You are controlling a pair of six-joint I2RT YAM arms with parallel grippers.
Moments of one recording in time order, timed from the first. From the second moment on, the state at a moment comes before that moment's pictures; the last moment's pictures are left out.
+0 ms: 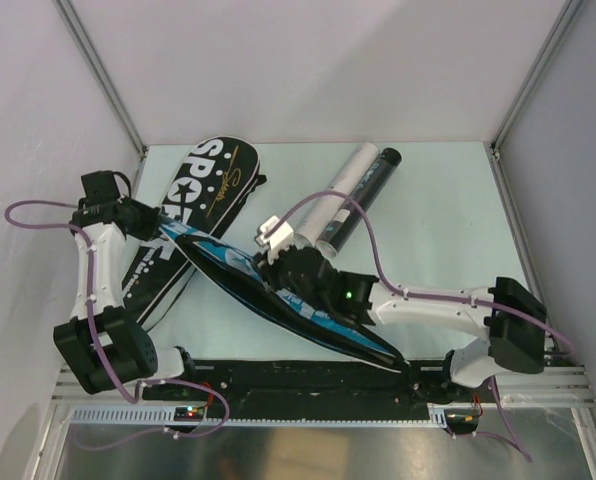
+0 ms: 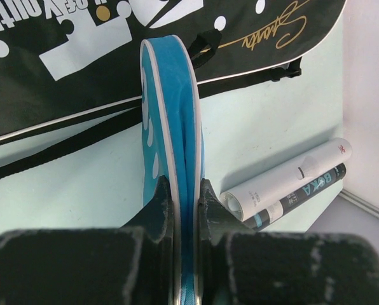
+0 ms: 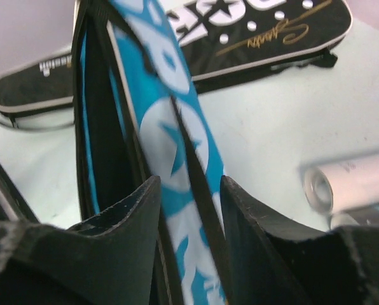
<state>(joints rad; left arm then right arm) 0.34 1.33 1.21 -0.79 0.23 -0.85 1.28 1.50 1.09 0.14 0.46 0.11</state>
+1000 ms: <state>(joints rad) 0.33 1.25 1.12 -0.76 0.21 -0.90 1.12 2.09 1.81 0.13 0.34 0.03</state>
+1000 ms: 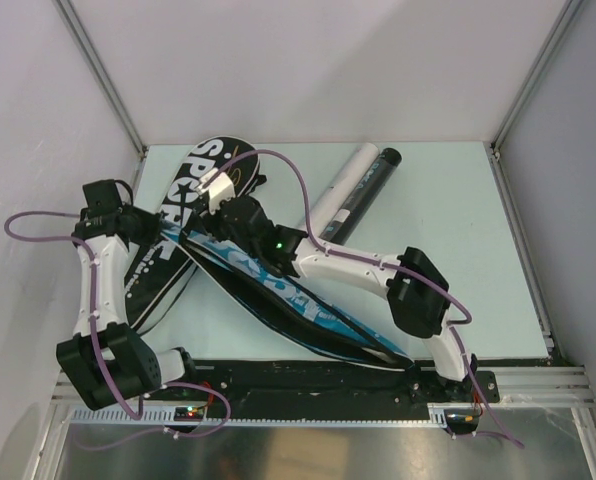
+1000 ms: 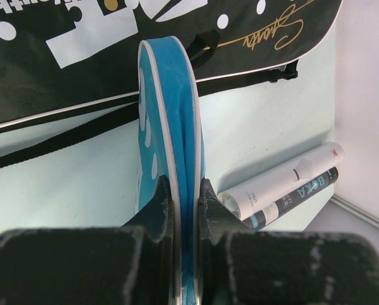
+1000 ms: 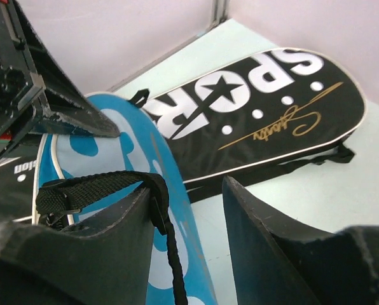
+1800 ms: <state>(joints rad) 0.33 1.23 1.11 -0.78 0.19 -0.89 1.10 2.04 1.72 0.11 -0.13 0.13</state>
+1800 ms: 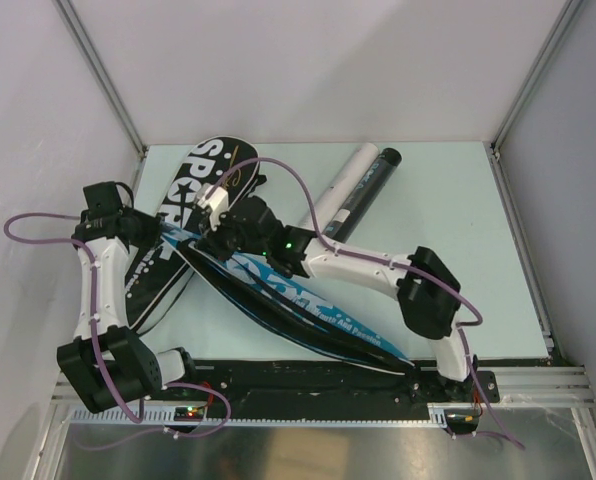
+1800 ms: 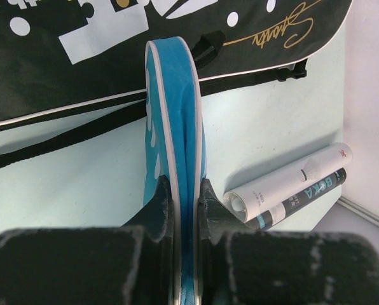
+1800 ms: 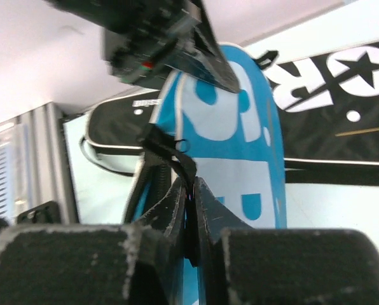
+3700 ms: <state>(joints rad) 0.32 1.22 1.11 -0.80 0.18 -0.90 1.16 1.79 1.46 -0.11 -0.24 0.27</state>
